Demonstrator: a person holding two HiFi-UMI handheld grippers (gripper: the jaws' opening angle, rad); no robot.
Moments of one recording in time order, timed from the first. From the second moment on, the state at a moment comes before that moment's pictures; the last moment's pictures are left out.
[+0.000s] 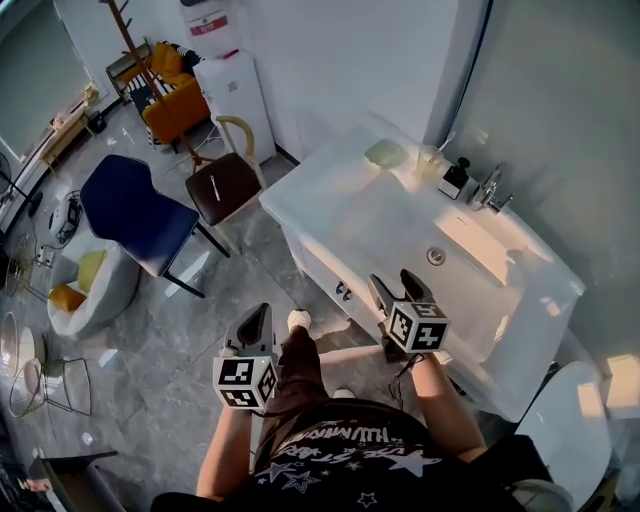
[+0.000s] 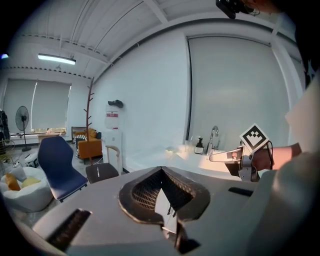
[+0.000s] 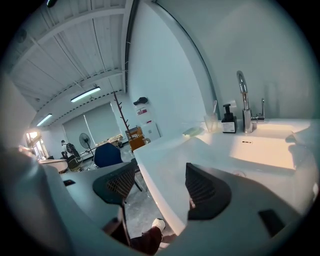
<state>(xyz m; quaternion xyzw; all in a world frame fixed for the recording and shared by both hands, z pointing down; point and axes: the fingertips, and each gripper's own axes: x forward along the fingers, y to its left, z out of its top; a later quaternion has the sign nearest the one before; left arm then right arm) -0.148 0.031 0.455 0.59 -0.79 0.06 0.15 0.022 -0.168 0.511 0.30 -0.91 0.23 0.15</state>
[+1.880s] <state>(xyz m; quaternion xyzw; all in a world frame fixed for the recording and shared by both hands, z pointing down) -0.347 -0.429 0.526 0.79 -0.56 0.14 0.21 -0.143 -0.552 0.600 0.58 -0.73 0.31 0.15</state>
